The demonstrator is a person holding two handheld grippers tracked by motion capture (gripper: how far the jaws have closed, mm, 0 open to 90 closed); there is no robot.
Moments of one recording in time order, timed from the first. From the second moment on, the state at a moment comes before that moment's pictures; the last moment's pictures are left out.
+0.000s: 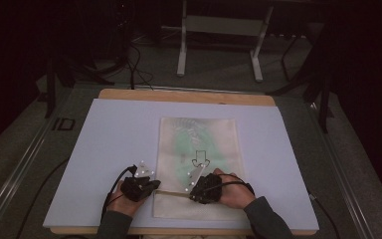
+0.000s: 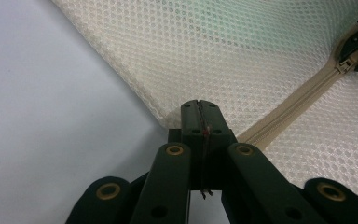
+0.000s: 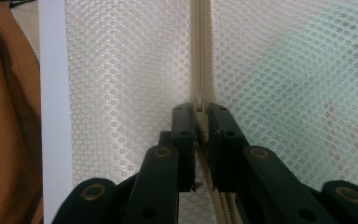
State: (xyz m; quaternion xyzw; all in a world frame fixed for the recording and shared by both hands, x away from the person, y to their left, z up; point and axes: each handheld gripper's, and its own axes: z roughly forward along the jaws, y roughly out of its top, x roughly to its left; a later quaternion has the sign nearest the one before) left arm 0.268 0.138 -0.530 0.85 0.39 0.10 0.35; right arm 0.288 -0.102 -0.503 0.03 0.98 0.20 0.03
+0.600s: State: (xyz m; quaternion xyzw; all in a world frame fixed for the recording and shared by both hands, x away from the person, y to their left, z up) left arm 0.268 0.138 -0.530 0.85 0.39 0.10 0.35; right arm 0.287 -0.109 -0.500 0.03 0.98 0.19 0.03
